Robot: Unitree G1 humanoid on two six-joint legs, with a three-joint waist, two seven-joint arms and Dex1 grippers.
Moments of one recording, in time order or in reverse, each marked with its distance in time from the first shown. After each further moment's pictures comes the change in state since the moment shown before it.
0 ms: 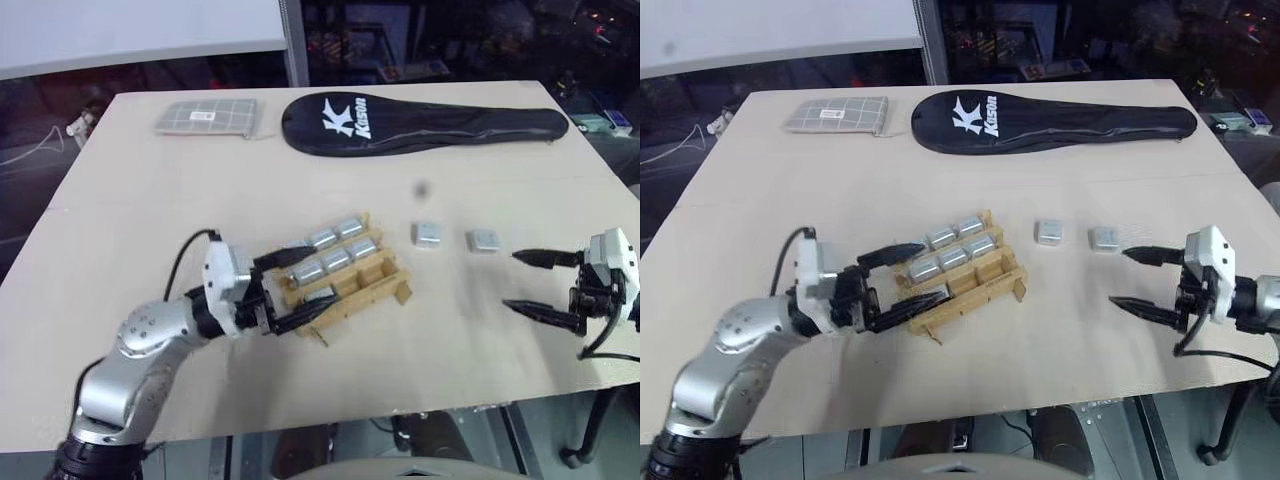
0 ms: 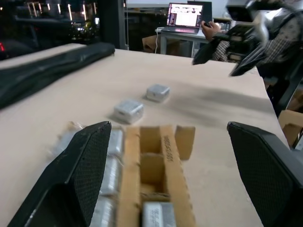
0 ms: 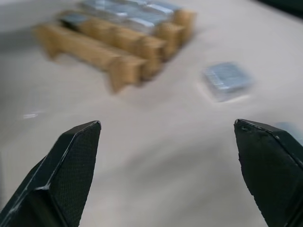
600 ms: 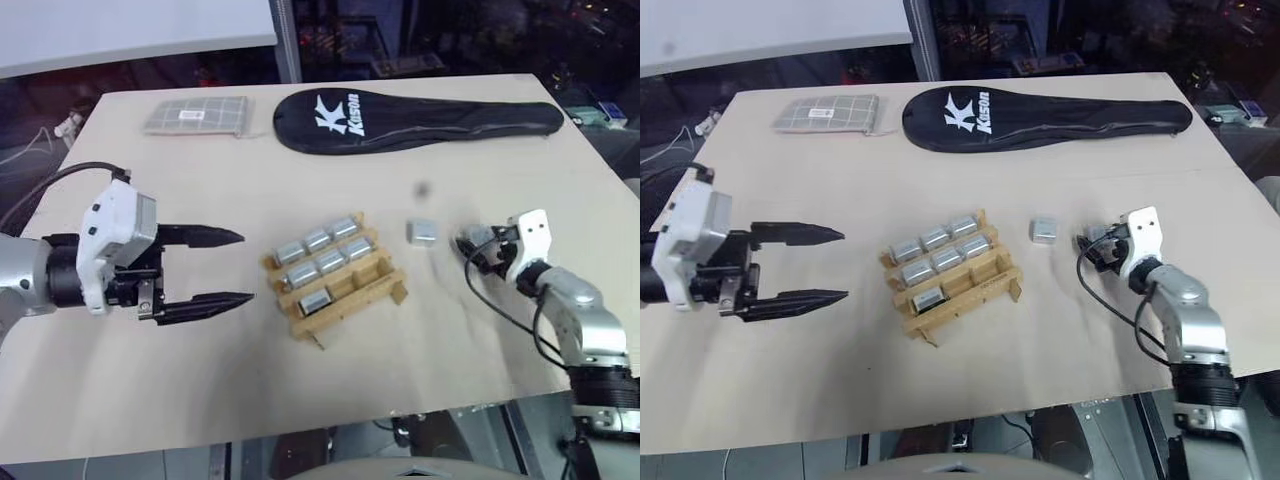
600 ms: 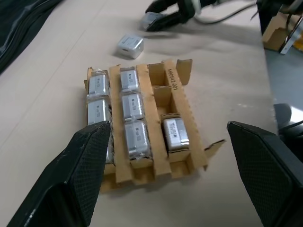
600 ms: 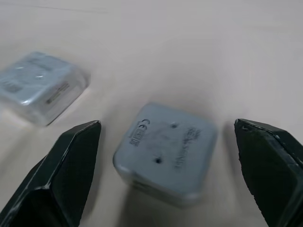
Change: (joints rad) left arm 0.002 0.457 0.423 0.003 -0.162 0.350 -0.280; right arm -0.209 0.512 0.121 0.114 -0.274 0.197 -0.802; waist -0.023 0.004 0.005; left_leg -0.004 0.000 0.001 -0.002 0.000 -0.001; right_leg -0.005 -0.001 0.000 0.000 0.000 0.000
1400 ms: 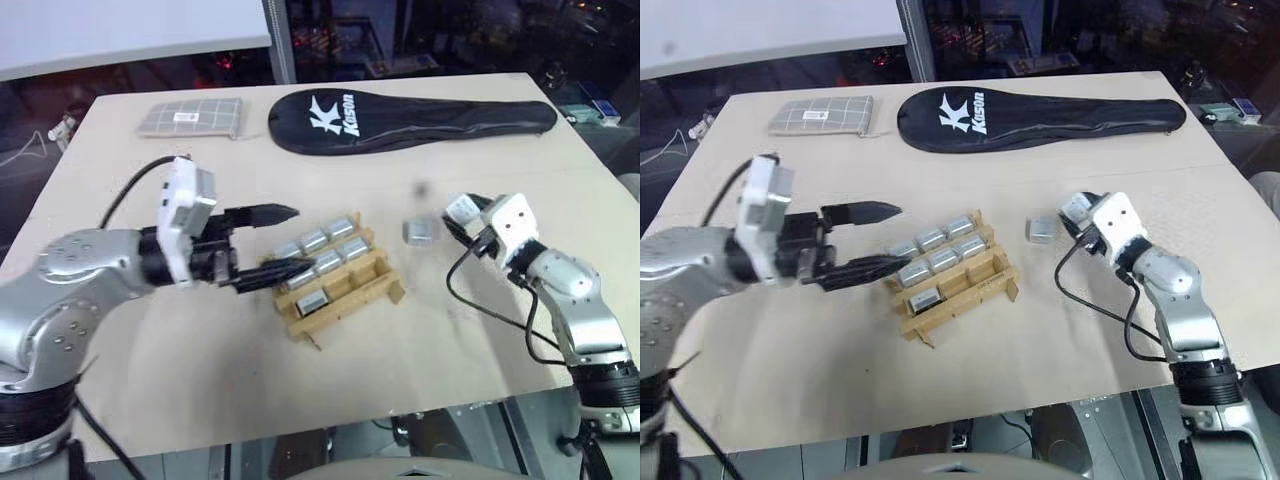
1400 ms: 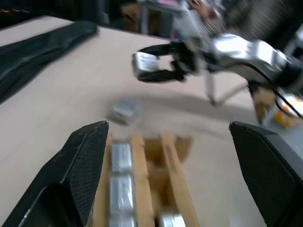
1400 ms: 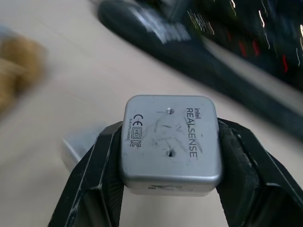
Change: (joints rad) left arm -0.337 -0.357 -0.339 0.001 -0.086 0.155 0.412; right arm -0.058 -0.200 0.234 -0.153 -0.228 -0.506 0.208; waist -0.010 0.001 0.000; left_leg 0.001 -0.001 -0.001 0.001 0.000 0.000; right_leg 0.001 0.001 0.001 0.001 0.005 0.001
